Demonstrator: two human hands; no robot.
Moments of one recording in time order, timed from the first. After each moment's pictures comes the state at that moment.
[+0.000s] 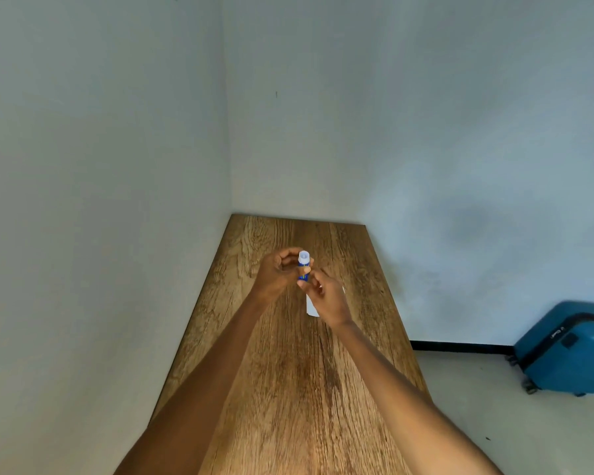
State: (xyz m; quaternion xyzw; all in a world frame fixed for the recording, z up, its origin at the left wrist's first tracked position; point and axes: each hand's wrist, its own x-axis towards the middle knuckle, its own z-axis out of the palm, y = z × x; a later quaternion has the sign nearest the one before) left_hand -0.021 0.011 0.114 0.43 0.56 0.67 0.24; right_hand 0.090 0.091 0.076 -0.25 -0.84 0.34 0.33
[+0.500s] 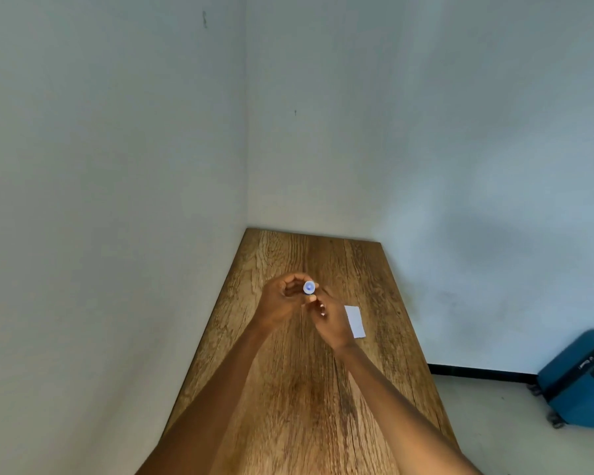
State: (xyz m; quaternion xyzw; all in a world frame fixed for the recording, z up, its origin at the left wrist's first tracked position) left_hand -0.029 -0.010 0.105 0.43 0.57 0.67 0.21; right_hand 0.068 0.081 0.068 -0.20 -0.85 0.36 0.34
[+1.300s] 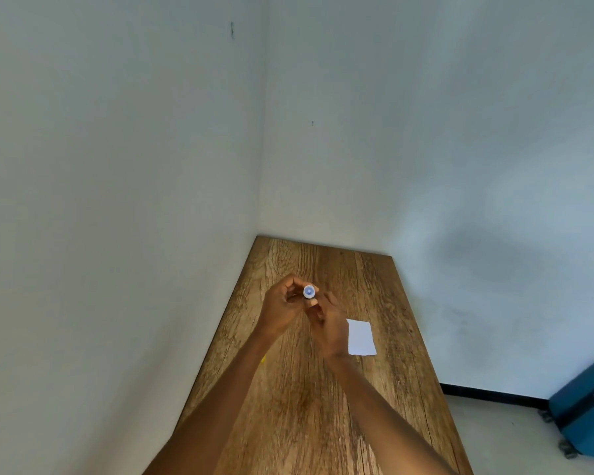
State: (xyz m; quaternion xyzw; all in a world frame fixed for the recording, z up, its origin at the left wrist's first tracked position) left_hand -0.050 -0.012 0.107 0.41 0.58 0.68 0.15; right_hand 0.037 0.069 0.069 -0.26 -0.84 0.31 0.37
